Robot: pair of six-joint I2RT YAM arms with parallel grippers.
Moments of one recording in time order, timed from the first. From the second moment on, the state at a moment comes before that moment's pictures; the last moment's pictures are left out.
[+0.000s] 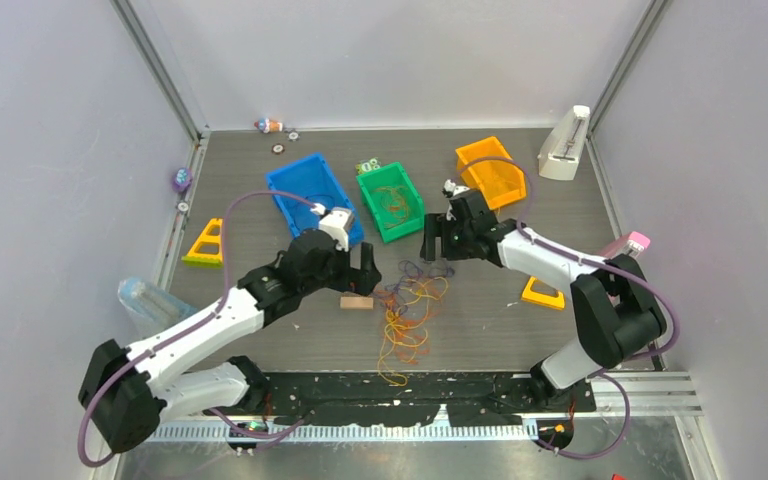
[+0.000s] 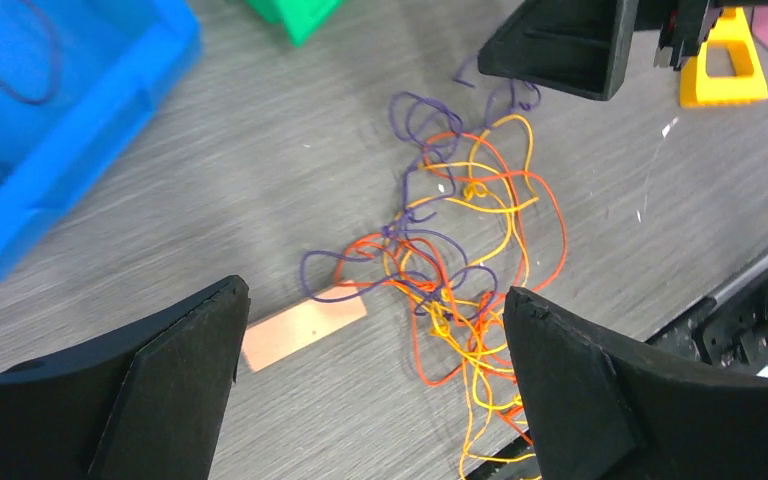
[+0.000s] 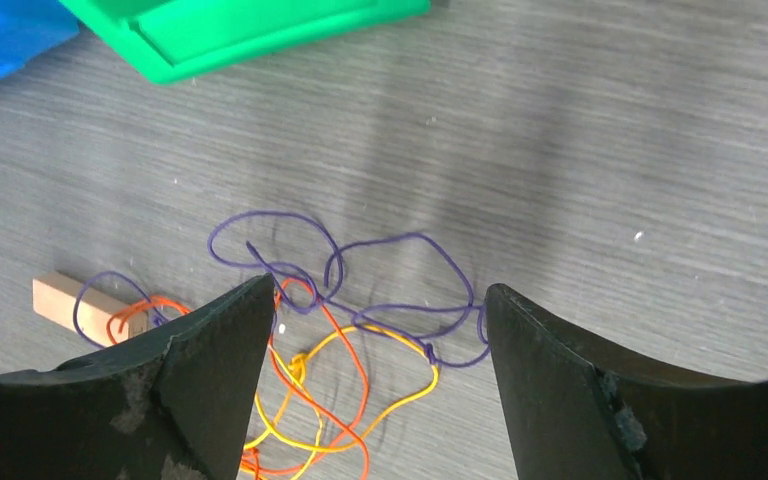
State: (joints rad) left arm -0.78 1.09 0.72 -0.23 -0.03 -0.44; right arm 0.49 1.52 0.89 -0.24 -0.08 0.40
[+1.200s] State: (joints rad) left arm -0.68 0.96 0.68 -0.30 -0.04 -0.41; right arm 0.56 1.63 0.89 -0.29 0.07 0.36
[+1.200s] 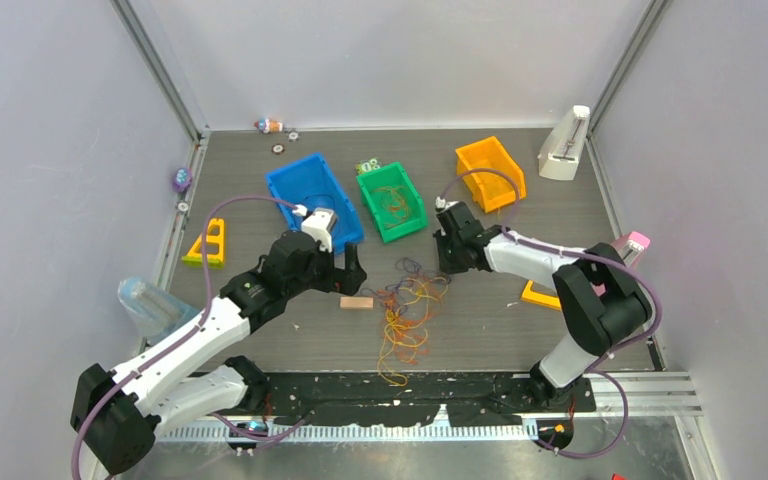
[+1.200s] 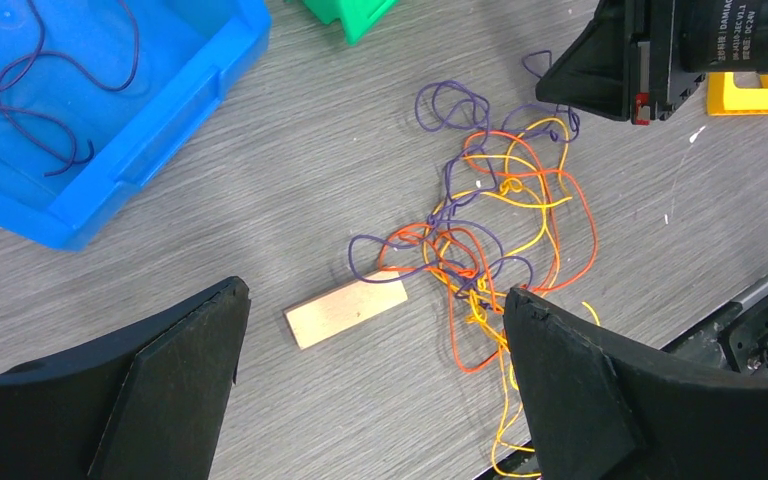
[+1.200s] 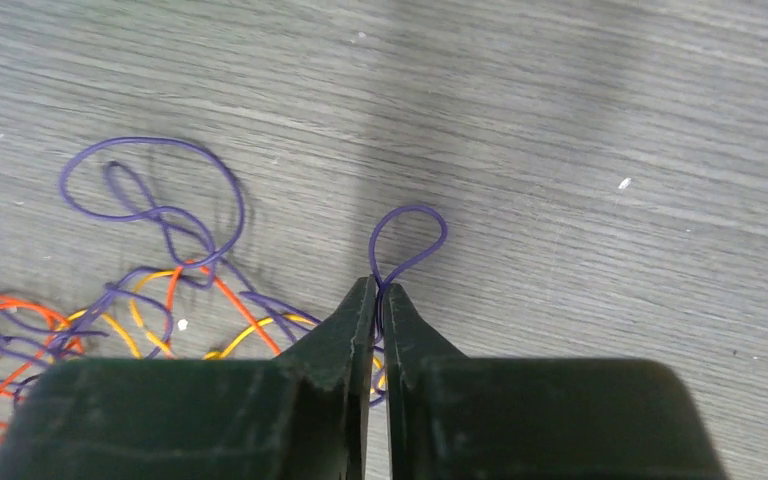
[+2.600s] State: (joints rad) left arm -0.69 1.33 0.87 0.33 0.45 -0.38; right arm 0.56 1.06 0.96 -0.10 -0.46 0.41
